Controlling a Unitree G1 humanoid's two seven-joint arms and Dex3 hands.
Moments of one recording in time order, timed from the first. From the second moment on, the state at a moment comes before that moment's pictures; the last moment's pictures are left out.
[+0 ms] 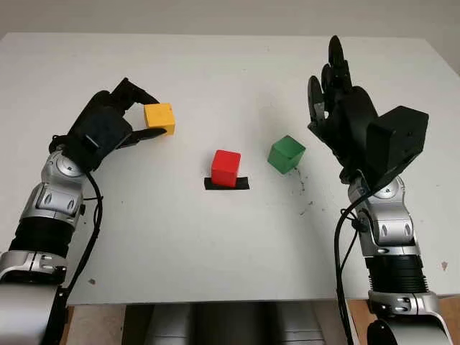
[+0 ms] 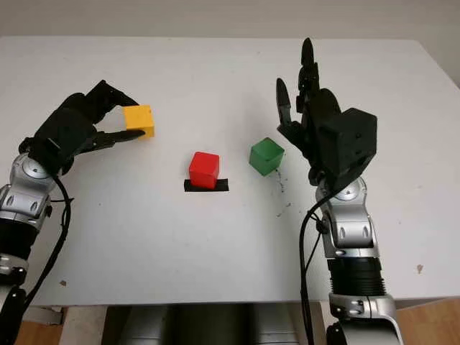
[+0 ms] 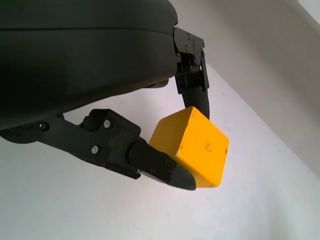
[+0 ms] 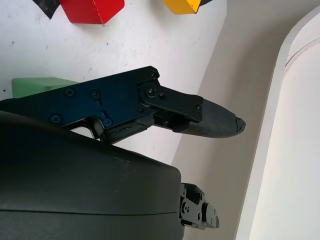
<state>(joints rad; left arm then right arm) -0.71 0.54 0.01 0.56 0.17 0.00 -0.19 -0.52 -0.23 -0.09 0.10 0.01 0.12 0.12</state>
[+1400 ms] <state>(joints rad) -0.56 0.37 -0.06 0.15 -0.03 0.25 -0.47 -0.51 -0.21 -0.09 0.08 0.00 0.17 0.08</state>
